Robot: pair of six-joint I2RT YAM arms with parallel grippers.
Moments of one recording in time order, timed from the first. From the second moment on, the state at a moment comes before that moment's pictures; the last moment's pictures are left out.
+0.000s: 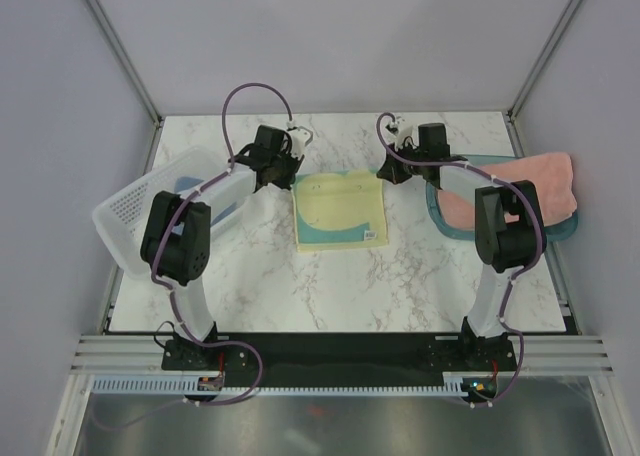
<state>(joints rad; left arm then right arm) -0.36 1.88 1.37 -0.27 0.13 0.21 0.17 1.97 1.31 -0.05 -0.56 -0.12</state>
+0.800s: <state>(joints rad) -0.48 1.72 1.17 -0.24 0.02 0.18 0.18 1.69 0.98 0.10 -0.54 -0.04</state>
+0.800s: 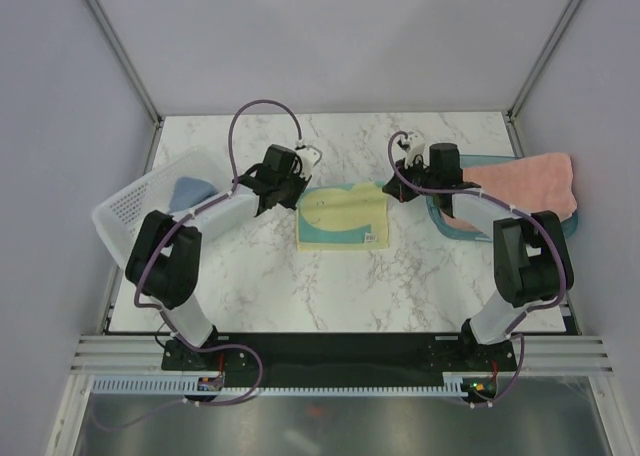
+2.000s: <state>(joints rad) -0.66 1.55 0.92 -0.23 -0.13 -0.01 0.28 1.40 0.66 0.03 -0.38 0.20</state>
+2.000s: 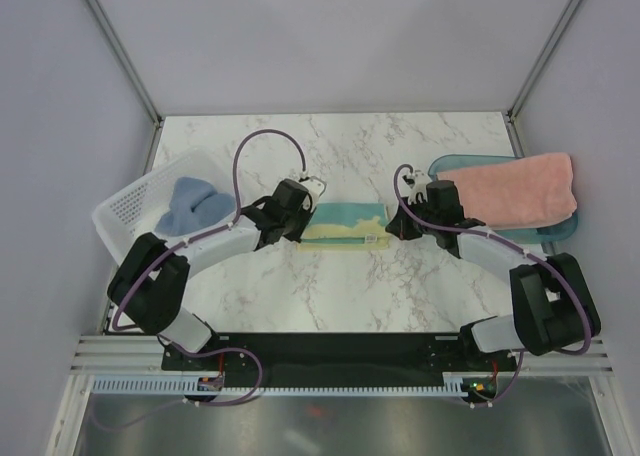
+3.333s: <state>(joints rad) -0.73 1.54 0.97 -0.31 -0.17 -0.34 0.34 1.43 0.72 -0.12 -0.32 0.47</state>
